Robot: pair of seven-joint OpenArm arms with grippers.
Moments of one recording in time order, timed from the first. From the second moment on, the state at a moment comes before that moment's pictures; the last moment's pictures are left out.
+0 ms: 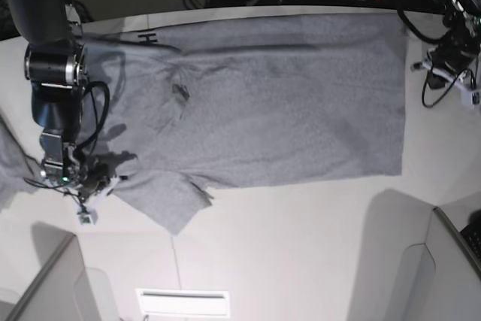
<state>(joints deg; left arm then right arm) 15.4 -13.8 -48.4 103.9 -32.7 -24.0 69.3 37.0 17.1 1.2 28.5 5.0 21.2 -30.5</state>
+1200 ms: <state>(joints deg) -26.0 -18.2 -28.1 61.1 -4.0 -23.8 57.4 35.6 17.1 1.1 34.9 4.4 21.1 -34.0</state>
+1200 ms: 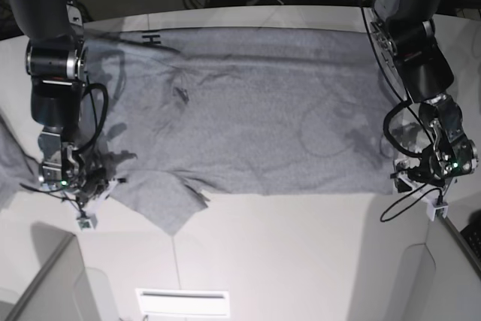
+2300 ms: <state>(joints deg) -37.1 -21.2 -19.9 23.9 -4.8 -21.1 23.9 35.6 16.9 1.1 34.9 4.2 21.1 -33.8</state>
